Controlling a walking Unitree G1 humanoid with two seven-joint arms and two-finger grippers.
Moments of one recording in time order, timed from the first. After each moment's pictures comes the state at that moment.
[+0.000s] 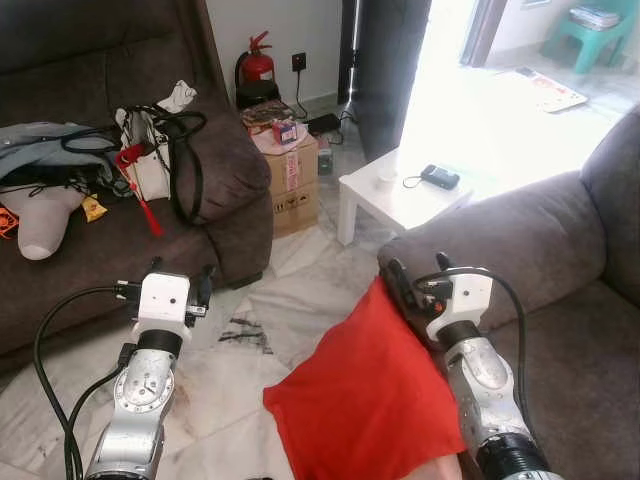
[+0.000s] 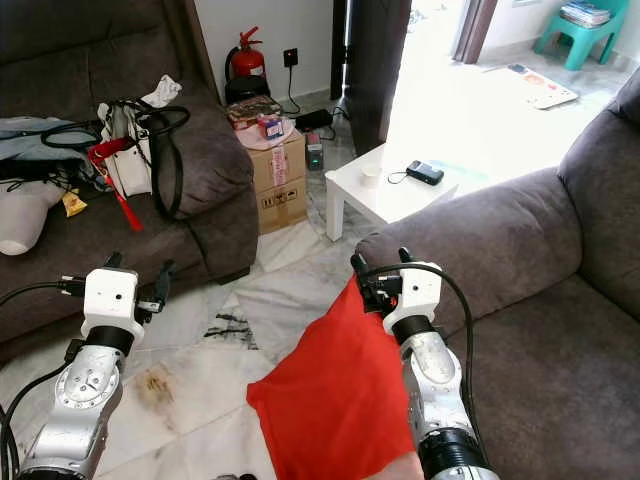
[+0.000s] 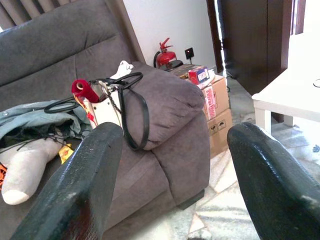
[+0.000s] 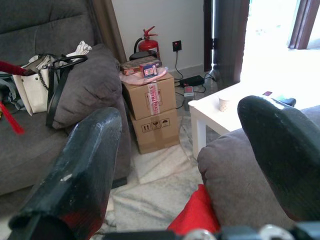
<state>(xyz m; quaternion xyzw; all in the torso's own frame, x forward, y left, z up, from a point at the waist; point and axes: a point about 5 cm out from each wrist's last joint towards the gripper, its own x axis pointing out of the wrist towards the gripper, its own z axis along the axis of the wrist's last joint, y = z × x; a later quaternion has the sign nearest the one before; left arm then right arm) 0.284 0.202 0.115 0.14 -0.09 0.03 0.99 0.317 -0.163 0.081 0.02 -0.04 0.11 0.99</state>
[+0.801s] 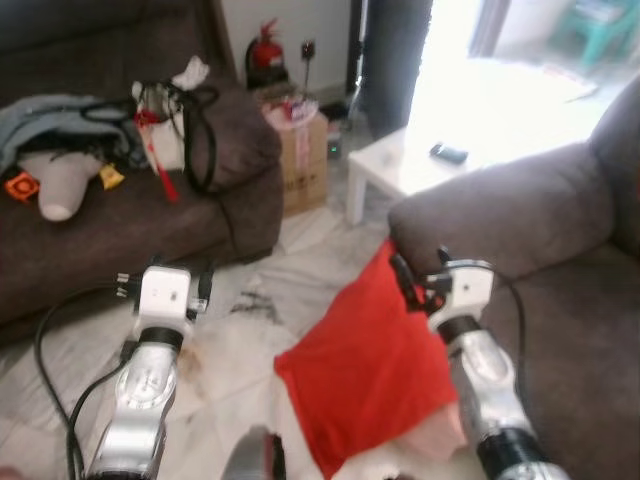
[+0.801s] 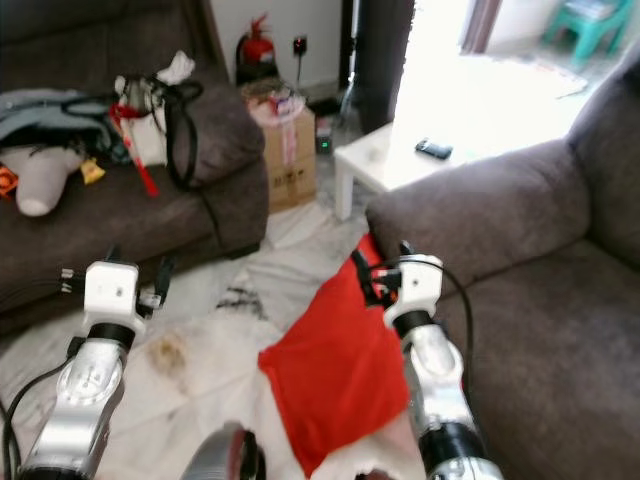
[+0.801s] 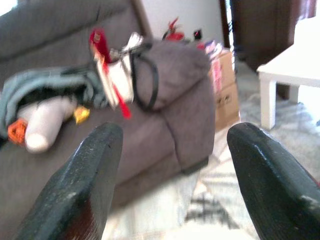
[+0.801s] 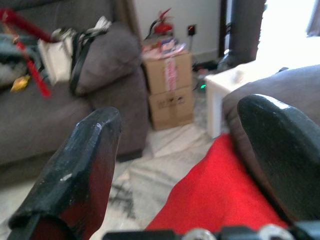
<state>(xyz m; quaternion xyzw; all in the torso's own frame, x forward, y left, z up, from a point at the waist) 0.283 0.200 0.107 0.13 -0.08 0.03 0.99 0.316 -0.162 0.077 0.02 -0.03 0.11 0.99</state>
